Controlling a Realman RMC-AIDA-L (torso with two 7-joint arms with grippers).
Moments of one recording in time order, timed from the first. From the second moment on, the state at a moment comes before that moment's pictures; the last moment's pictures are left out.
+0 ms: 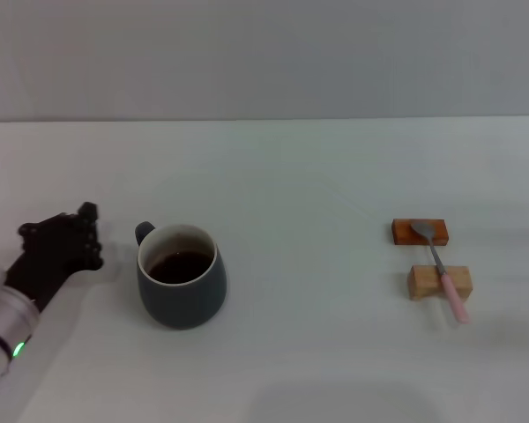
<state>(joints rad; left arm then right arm) -0.28 -2.07 1.89 0.34 -0.14 0.91 -0.22 0.26 2.07 1.29 0.44 -2.35 -1.13 -0.03</state>
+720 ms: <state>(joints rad) -0.09 -2.07 1.93 0.46 -0.14 0.92 -0.19 0.30 2.07 1.29 0.42 -2.35 -1.10 -0.04</state>
